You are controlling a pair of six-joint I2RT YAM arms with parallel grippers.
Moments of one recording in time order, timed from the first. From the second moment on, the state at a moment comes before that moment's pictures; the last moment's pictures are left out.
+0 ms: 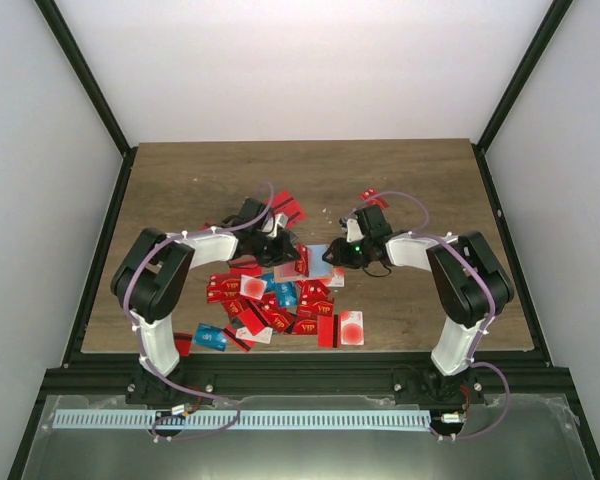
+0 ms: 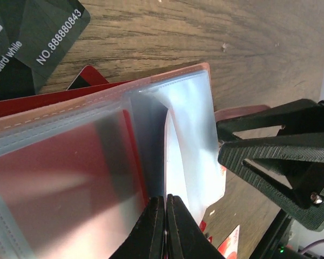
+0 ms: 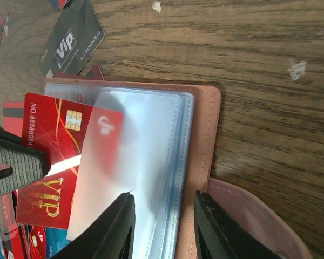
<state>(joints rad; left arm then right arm) -0.50 1.87 1.03 -0.13 0.61 -0.68 0.42 1.78 0.89 -0.08 -0.50 0.45</state>
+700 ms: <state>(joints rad) -0.50 1.88 0.94 0.07 0.67 -0.94 0.40 1.78 0.85 -0.02 -0.53 0.45</state>
